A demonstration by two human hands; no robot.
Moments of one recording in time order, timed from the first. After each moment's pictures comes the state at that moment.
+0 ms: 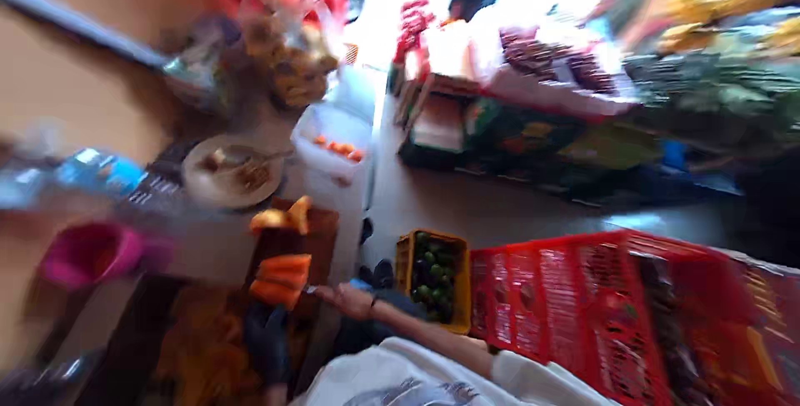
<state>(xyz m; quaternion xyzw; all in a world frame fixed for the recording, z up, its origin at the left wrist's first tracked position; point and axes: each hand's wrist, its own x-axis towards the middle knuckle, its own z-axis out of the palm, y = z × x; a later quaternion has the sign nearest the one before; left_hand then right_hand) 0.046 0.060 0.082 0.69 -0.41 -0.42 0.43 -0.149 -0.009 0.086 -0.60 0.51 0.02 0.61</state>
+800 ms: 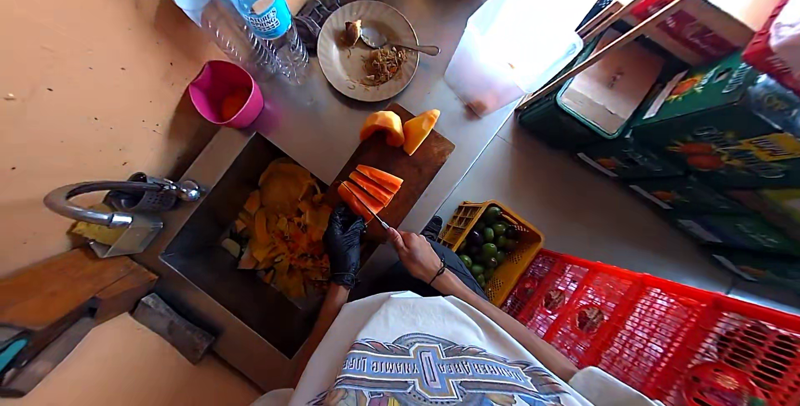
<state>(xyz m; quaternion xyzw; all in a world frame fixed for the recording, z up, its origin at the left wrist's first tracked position) 0.055 0.056 0.053 0.74 -0.22 -0.44 0.46 -0.114 0.023 0.067 -0.63 0.54 0.09 0.55</state>
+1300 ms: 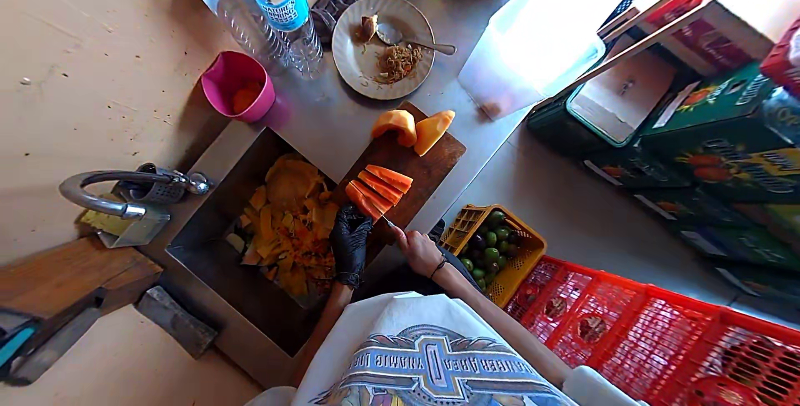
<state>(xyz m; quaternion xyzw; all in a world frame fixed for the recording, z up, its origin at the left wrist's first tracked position) 0.060 0.049 0.061 0.75 -0.15 -0.48 0.44 -0.102 0.008 0.064 -0.60 0.55 0.20 0.55</state>
